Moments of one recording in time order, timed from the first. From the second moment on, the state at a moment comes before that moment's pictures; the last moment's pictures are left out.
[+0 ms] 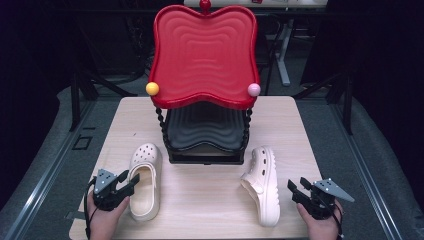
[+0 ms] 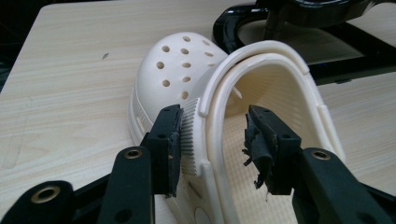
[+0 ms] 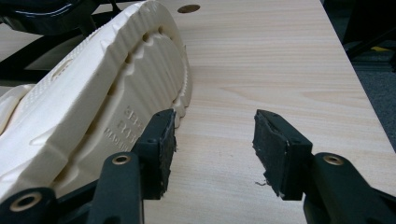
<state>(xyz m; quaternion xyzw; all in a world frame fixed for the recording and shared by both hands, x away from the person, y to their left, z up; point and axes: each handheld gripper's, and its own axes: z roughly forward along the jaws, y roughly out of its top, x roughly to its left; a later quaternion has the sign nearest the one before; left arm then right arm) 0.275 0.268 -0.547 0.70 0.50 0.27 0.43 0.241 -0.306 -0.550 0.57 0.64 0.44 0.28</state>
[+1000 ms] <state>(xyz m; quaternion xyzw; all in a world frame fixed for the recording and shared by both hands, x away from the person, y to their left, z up) 0.260 0.268 -0.542 0.72 0.51 0.28 0.39 0.229 -0.222 -0.512 0.43 0.74 0.42 0.31</state>
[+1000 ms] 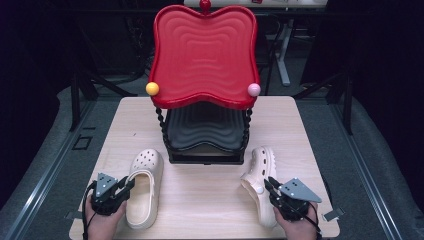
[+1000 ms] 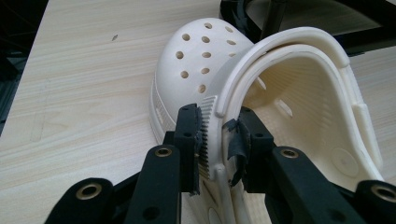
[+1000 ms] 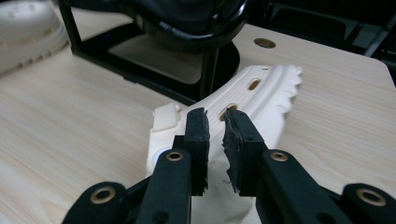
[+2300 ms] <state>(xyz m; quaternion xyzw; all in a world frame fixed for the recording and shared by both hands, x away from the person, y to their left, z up) 0.259 0.273 -0.543 0.70 0.50 0.28 0.42 0.244 -0.322 -0.537 0.60 0.64 0.40 0.25</state>
